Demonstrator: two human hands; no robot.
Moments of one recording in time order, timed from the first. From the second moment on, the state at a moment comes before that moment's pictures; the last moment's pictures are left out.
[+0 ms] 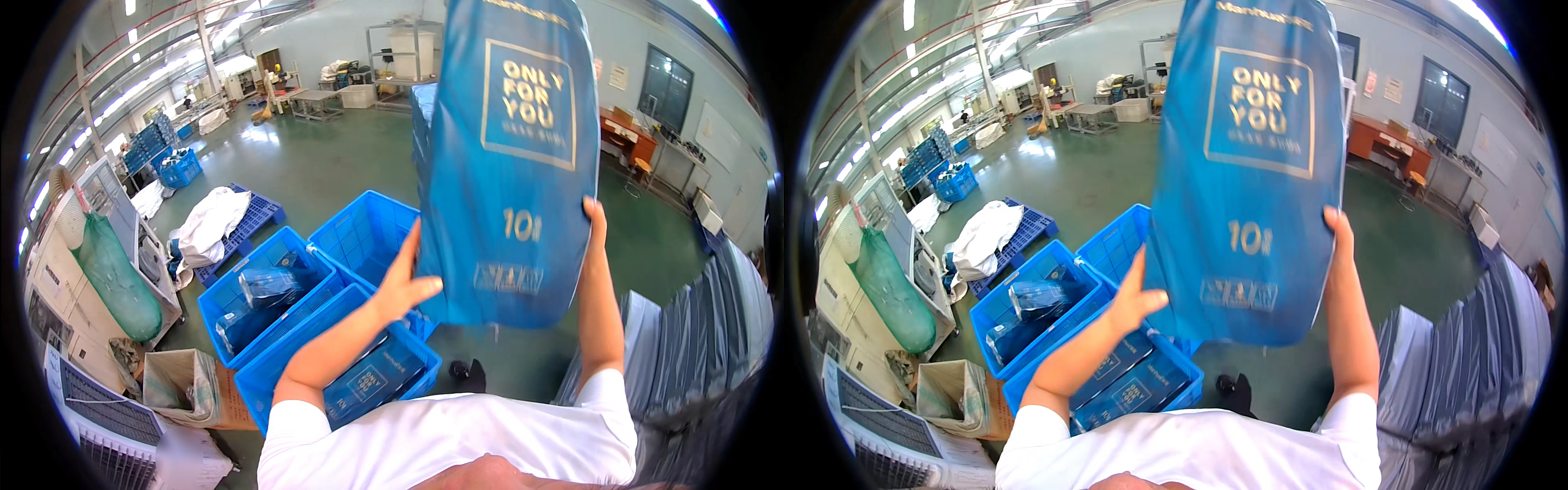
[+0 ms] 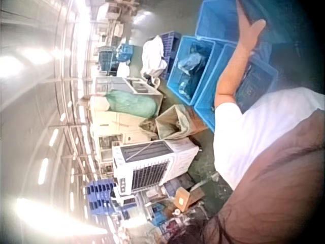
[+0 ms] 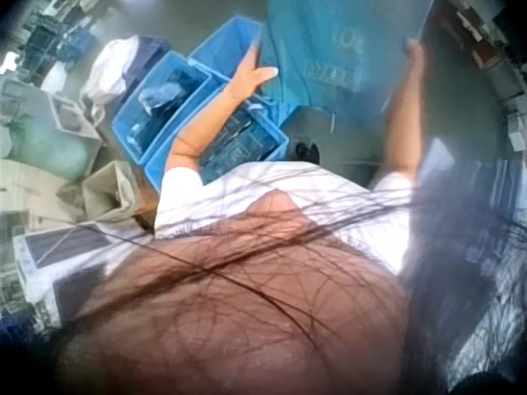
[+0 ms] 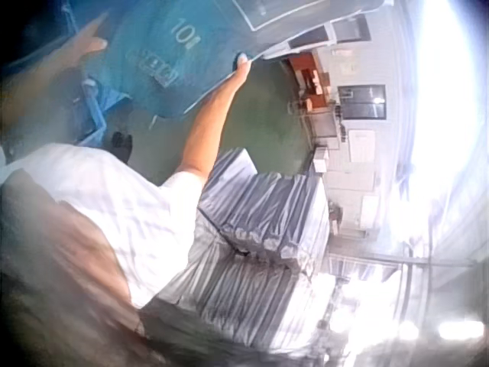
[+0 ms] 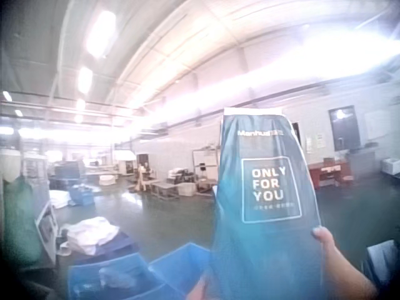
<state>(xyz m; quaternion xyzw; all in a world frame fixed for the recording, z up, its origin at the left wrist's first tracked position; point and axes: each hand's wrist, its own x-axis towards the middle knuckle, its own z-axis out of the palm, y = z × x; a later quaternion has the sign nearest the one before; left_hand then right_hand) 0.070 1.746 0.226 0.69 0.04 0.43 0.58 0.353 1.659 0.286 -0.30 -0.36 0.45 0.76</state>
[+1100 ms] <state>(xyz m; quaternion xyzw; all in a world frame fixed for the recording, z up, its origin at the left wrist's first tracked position) 0.079 1.844 -0.051 0.75 0.51 0.12 0.41 0.644 1.857 -0.190 -0.41 -0.86 0.03 -0.31</state>
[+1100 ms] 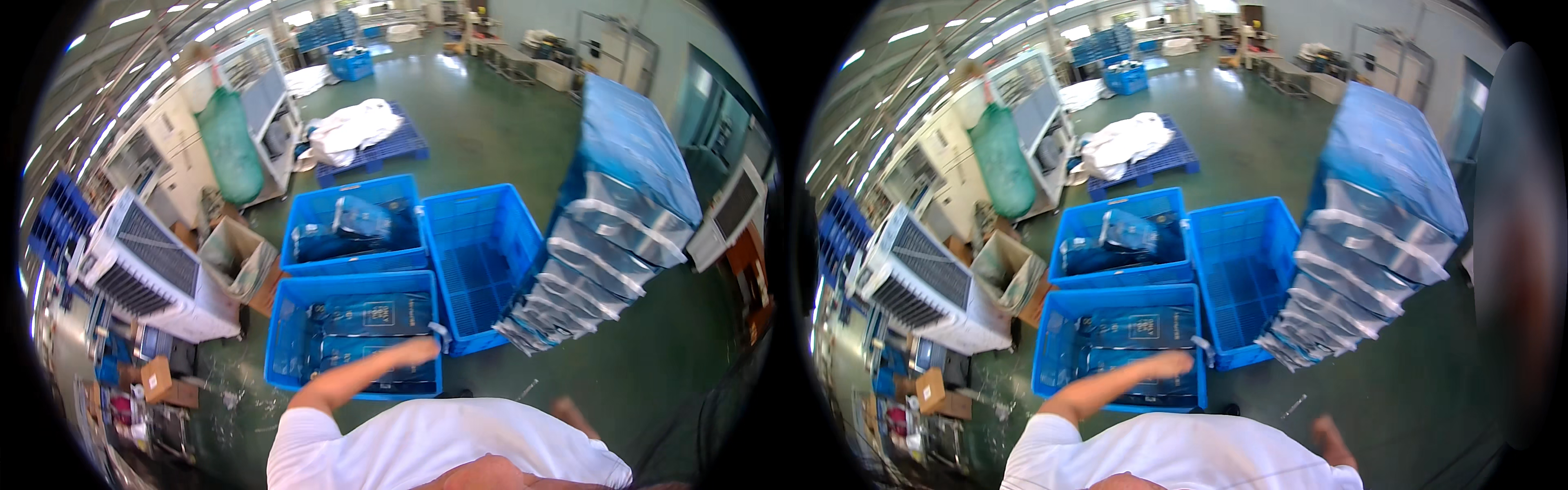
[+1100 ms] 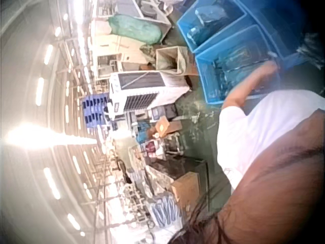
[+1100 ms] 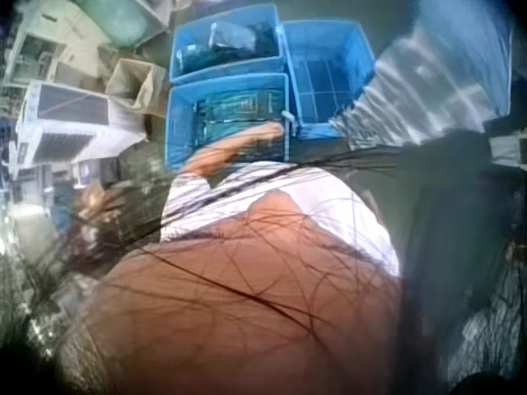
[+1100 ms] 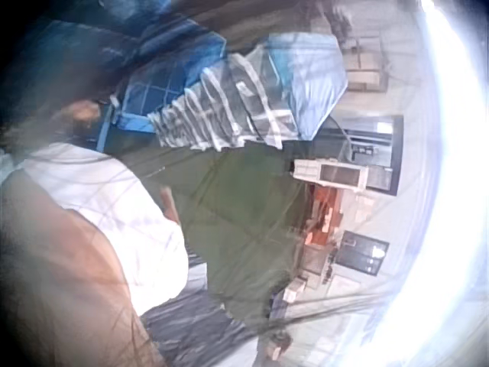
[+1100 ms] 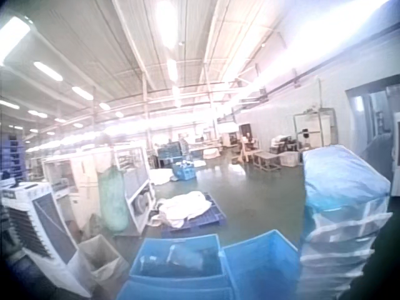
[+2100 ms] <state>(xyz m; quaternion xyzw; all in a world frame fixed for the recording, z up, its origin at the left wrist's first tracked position) -0.230 1.053 -0.085 -0.14 0.76 0.62 0.15 -0.323 1.307 0.233 0.51 -0.64 0.58 0.02</state>
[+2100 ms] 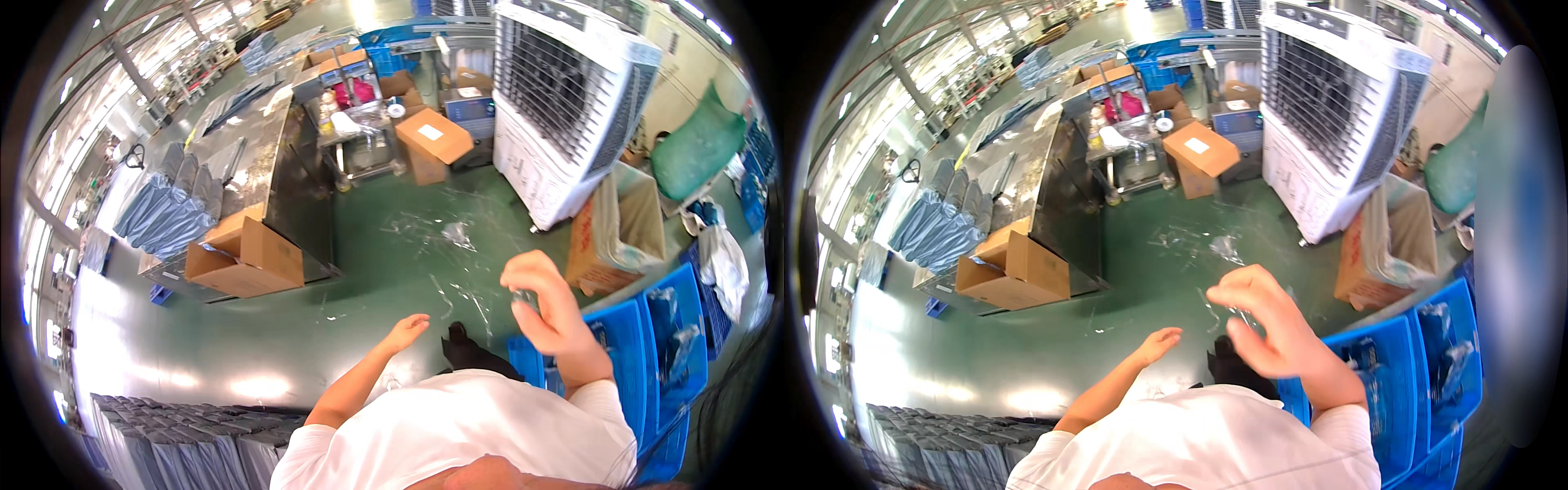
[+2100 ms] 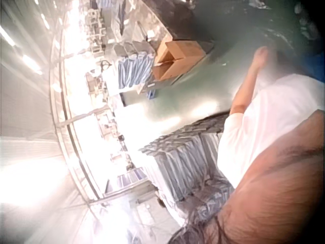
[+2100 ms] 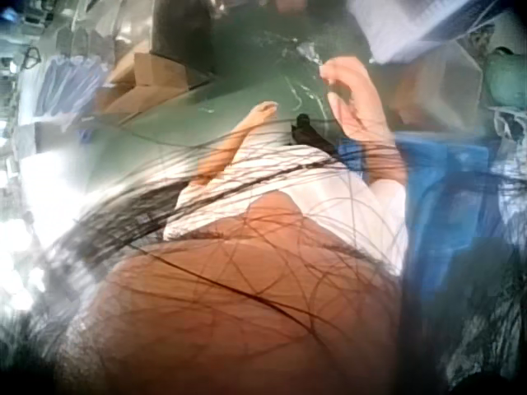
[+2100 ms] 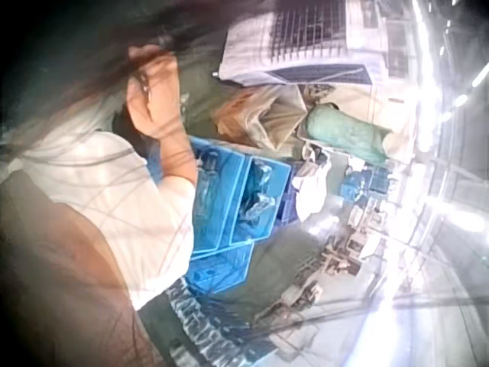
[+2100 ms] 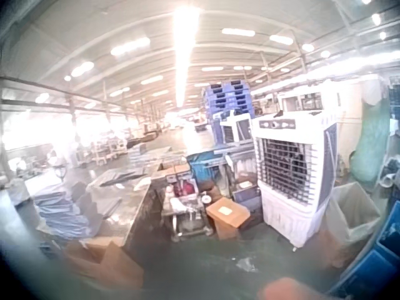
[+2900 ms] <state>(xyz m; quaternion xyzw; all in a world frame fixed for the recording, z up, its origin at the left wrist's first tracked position) -0.387 0.588 -0.215 -0.39 0.80 0.46 -0.02 -0.743 0.902 -0.182 0.32 -0.80 -0.07 -0.50</state>
